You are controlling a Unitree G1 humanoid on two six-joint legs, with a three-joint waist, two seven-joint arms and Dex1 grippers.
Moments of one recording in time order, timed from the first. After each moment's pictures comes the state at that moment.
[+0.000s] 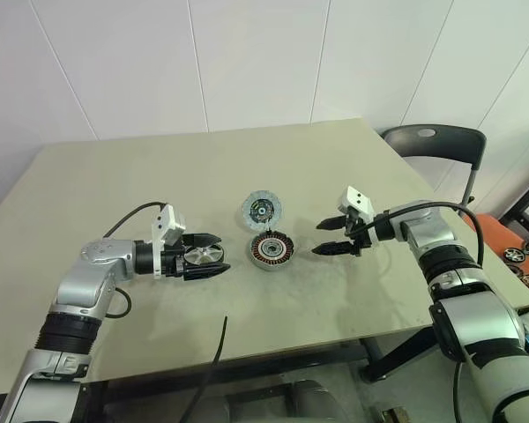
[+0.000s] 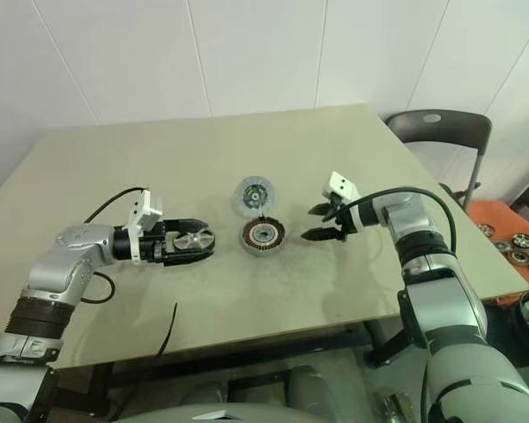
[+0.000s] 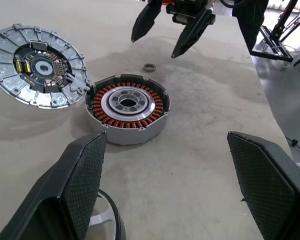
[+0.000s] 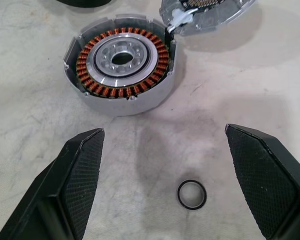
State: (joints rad) left arm -0.39 0.63 -0.05 0.14 -0.43 0.38 -1.24; right arm -0.90 -0.52 0.18 0.96 0.02 0.10 1.37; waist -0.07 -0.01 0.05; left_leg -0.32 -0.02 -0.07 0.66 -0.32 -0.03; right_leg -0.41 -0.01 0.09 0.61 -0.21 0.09
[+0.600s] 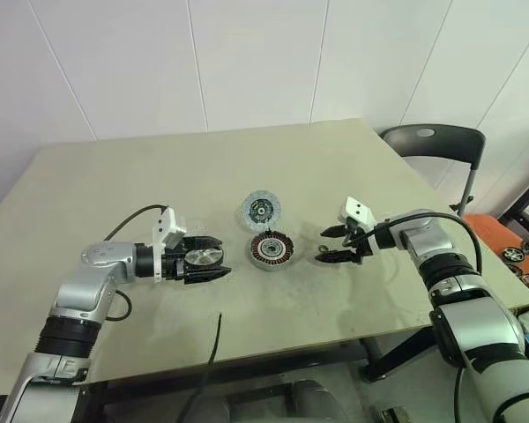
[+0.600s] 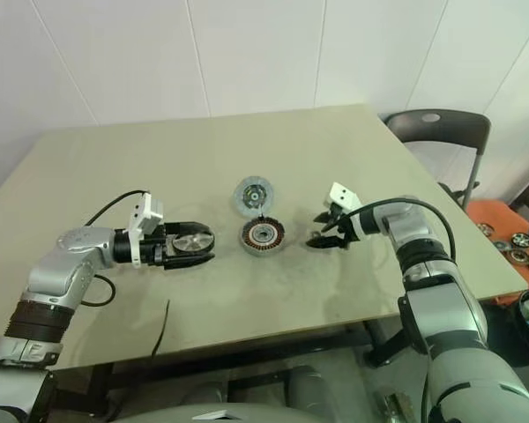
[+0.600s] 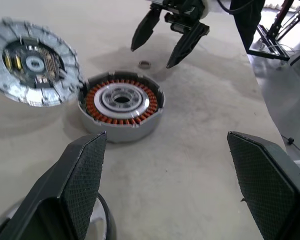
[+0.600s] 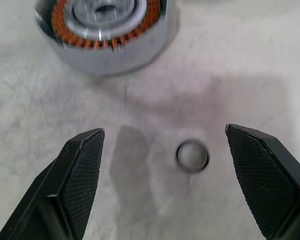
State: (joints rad) left arm -0.33 0.62 -0.05 0.10 -0.43 0.39 -1.23; right arm -0.84 -0.52 0.19 1.01 -0.03 0.05 1.31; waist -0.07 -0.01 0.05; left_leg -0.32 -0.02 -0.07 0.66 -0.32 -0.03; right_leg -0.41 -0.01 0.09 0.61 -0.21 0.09
